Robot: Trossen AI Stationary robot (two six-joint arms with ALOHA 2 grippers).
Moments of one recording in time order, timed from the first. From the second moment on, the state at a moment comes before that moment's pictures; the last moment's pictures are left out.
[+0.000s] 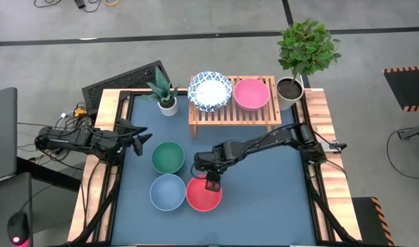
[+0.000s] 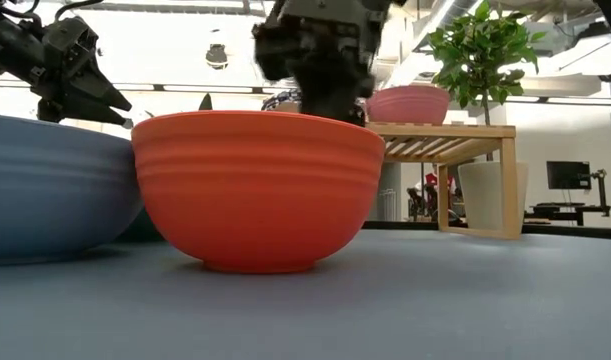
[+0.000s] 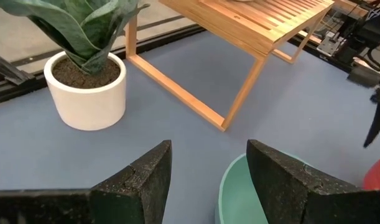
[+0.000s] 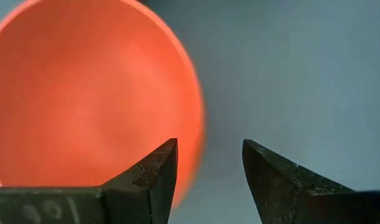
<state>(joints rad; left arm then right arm) -0.15 0.21 0.38 -0.64 -0.65 -0.59 0.16 2.08 1.72 -0.88 -0.06 0.36</state>
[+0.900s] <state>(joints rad) -0.15 0.21 0.38 -0.64 -0.66 -0.59 0.16 2.09 1.72 -0.92 -0.10 0.33</state>
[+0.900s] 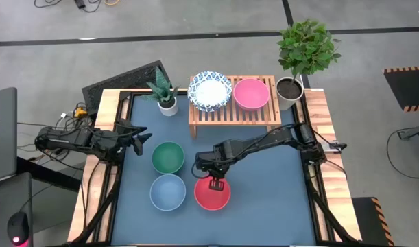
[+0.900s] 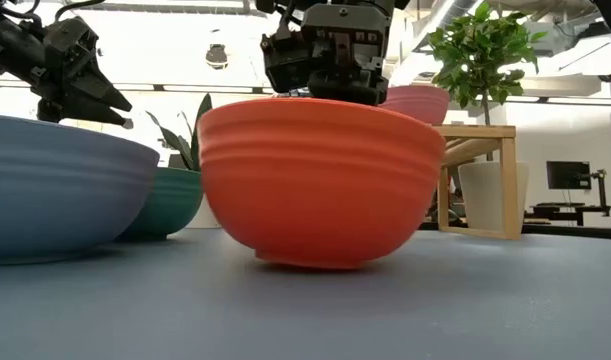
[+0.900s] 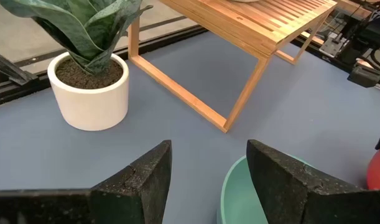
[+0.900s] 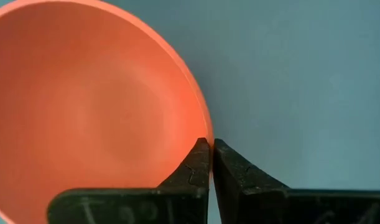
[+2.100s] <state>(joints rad) -0.15 0.21 0.38 -0.64 -0.66 -0.59 0.16 1.80 1.36 -1.07 -0.01 0.97</state>
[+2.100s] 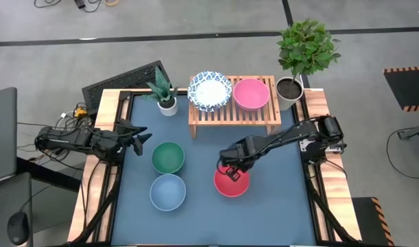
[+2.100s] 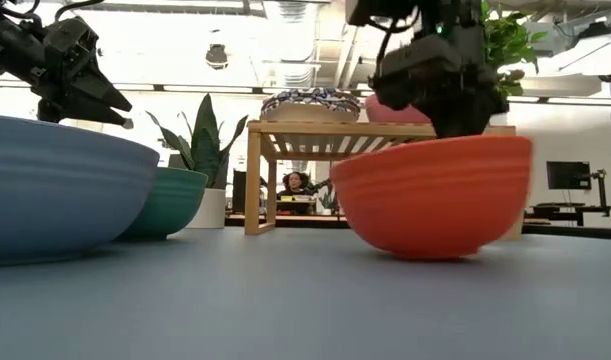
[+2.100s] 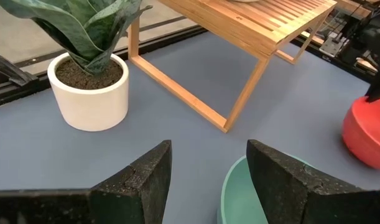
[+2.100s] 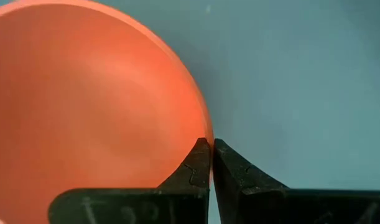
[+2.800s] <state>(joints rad) -0.15 0.21 0.38 -0.64 -0.66 -0.58 0.22 1.55 1.27 -0.88 0.08 0.72</state>
